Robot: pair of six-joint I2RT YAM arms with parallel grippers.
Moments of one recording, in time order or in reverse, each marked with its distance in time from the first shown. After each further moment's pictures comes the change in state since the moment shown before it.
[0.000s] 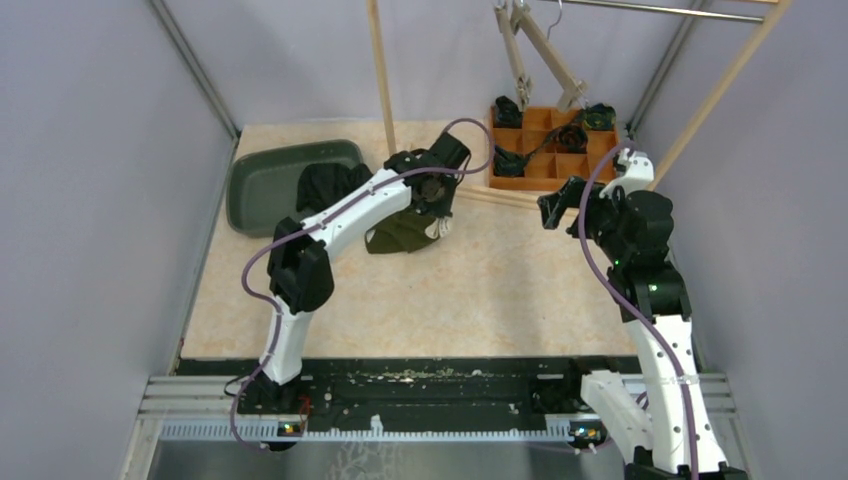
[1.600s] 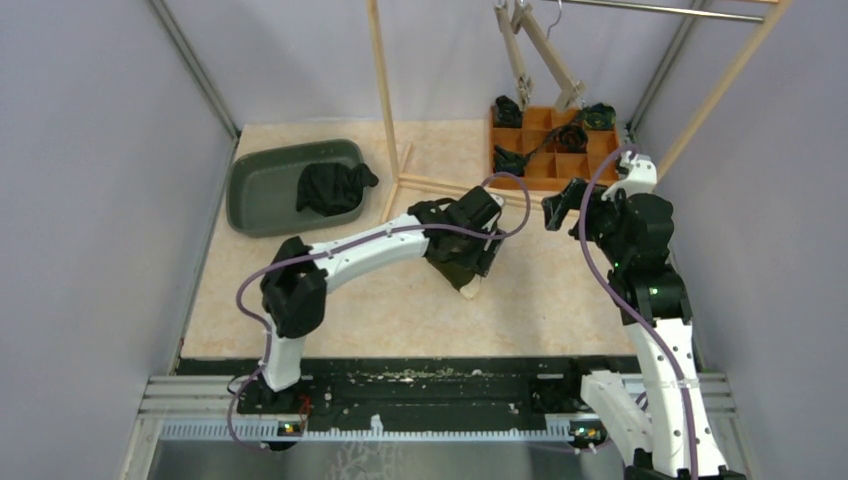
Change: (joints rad) left arm -0.240 -0.062 -0.211 0.164 0.121 0.005; right arm 0.000 -0.018 -0.008 -0.011 0.045 -0.005
